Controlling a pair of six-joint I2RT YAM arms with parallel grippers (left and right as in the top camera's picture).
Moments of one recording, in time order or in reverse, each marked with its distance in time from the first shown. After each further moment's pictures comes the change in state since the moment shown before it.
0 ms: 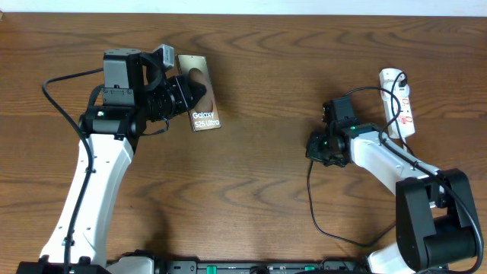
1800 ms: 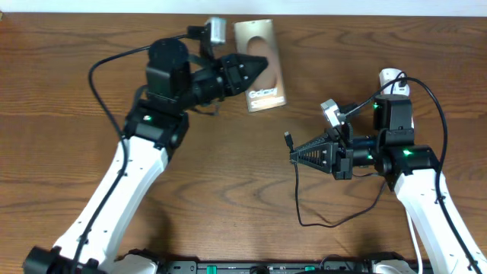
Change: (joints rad) left arm -0.290 0.025 0.000 0.634 0.069 -0.405; right arm -0.148 -0.462 -0.026 -0.018 -1.373 -0.611
